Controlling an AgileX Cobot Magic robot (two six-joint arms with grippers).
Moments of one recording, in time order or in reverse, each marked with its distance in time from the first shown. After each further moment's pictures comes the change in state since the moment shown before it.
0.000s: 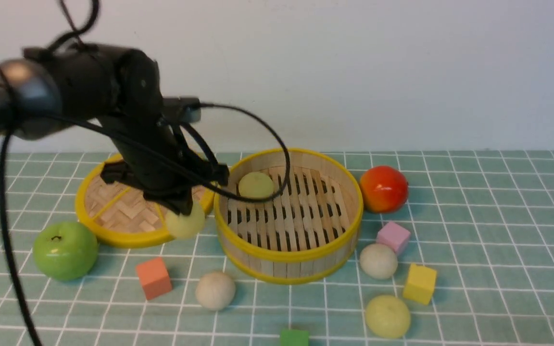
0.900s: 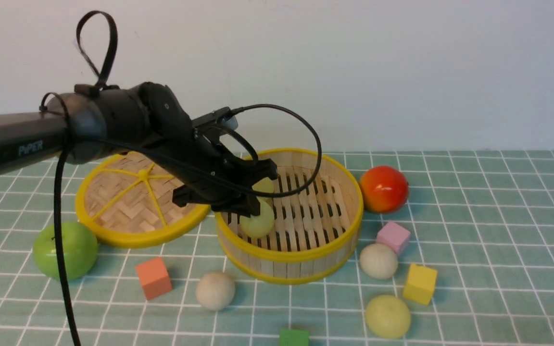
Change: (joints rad) right arm 0.000 0.000 0.000 -0.003 0.000 0.000; left arm -0.001 0.199 0.002 -0.500 -0.255 0.246
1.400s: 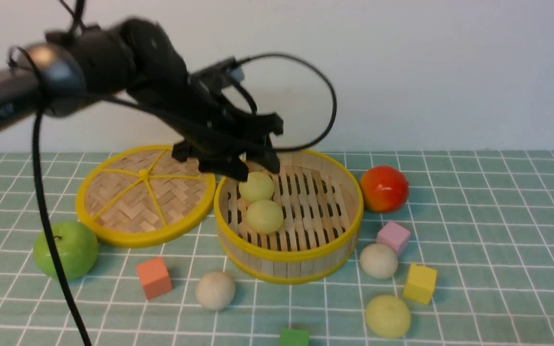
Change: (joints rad) right arm 0.000 0.000 0.000 0.000 0.000 0.000; left arm 0.001 -0.078 -0.234 0.052 0.298 -0.019
